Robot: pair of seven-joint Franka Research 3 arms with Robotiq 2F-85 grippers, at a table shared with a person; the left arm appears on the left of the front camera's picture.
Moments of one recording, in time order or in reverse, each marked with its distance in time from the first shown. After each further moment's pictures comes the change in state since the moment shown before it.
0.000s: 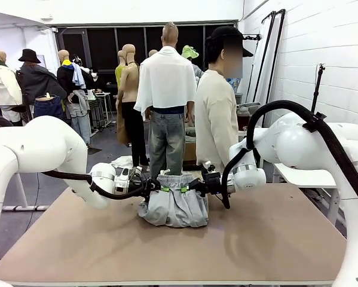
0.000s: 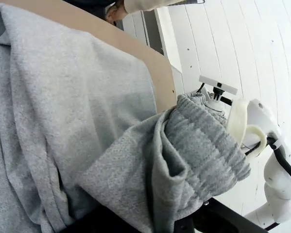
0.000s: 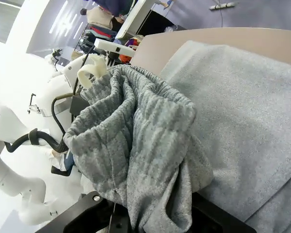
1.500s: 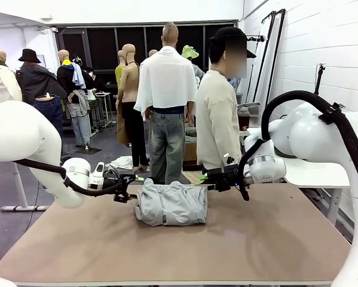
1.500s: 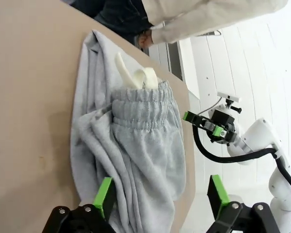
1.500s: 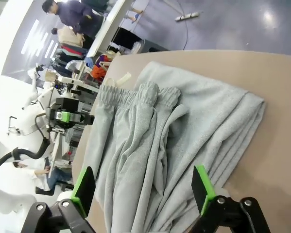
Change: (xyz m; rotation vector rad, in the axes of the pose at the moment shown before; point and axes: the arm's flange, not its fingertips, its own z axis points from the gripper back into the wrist) left arm -0.030 -0.026 0.116 0.133 -0.167 0.027; right arm 0.021 0.017 0.089 -0.171 -0.077 -0.026
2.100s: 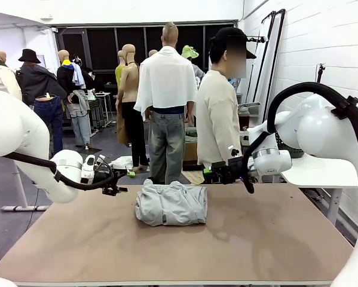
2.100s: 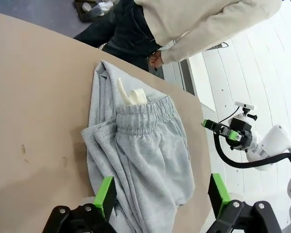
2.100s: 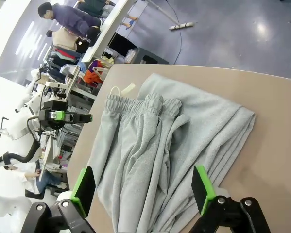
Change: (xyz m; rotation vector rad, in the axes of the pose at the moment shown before) left arm -0.002 -0.027 0.036 0.094 -0.098 -0.091; right arm 0.010 0.021 0.022 -0.038 -0.035 0.045
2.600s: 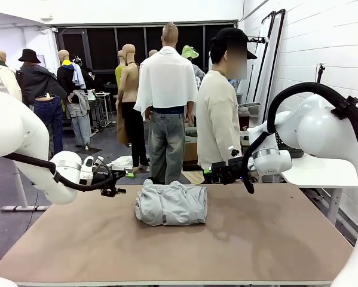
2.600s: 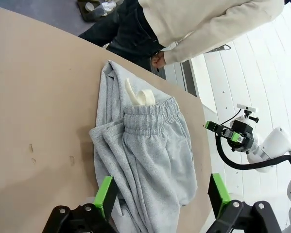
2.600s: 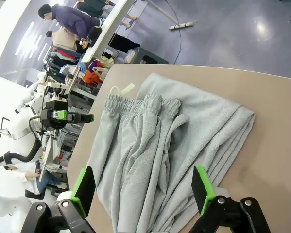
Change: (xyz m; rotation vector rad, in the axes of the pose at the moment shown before) left arm 0.001 0.008 0.003 0.005 -0.005 0.013; right arm 0.000 -0.001 0.000 0.000 0.000 -0.002
